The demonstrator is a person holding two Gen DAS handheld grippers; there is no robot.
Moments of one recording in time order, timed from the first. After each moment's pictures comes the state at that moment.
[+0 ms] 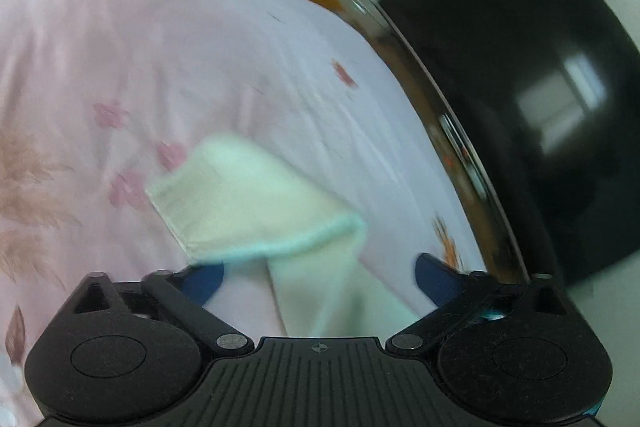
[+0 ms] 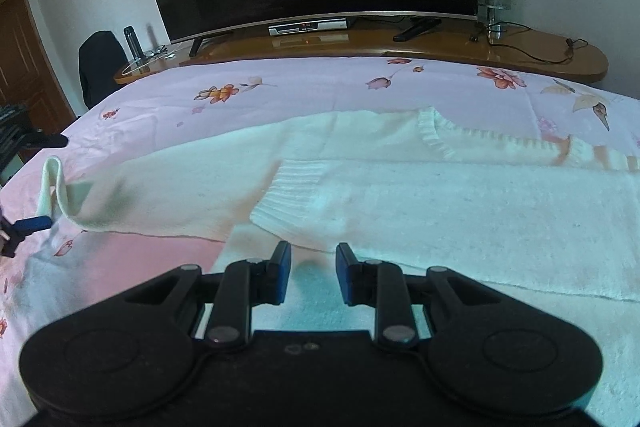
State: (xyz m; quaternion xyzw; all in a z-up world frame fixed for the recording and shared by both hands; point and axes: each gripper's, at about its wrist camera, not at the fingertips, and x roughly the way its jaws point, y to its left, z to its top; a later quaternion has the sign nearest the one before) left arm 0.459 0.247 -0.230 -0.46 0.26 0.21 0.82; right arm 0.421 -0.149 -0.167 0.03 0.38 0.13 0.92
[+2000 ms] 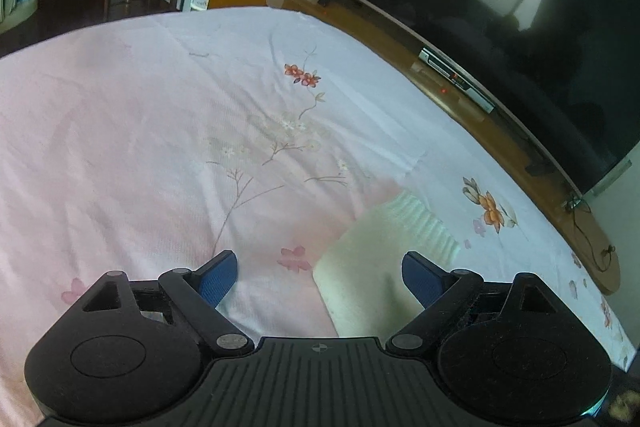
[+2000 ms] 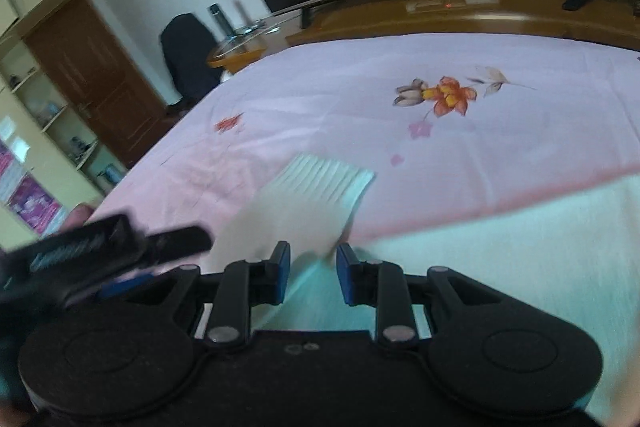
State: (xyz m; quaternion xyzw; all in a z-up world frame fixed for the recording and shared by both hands) left arm 0.510 0.277 -0.206 -0.27 0.37 0.14 0.88; right arm 0.561 0.062 -0.188 0.09 0.43 0.25 0.86
